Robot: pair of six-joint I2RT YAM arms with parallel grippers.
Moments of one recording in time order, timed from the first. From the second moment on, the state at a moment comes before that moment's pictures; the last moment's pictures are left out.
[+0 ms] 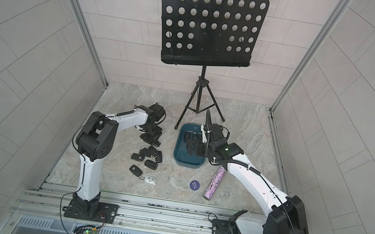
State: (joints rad) left arm -0.40 2.06 1.48 -0.90 0.05 -1.50; right arm 0.54 1.28 0.99 -0.57 -0.11 0.48
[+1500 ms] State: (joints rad) left arm -0.75 1.85 1.67 -0.89 0.09 -1.05; right arm 0.39 1.11 0.86 -0.60 -0.21 0.52
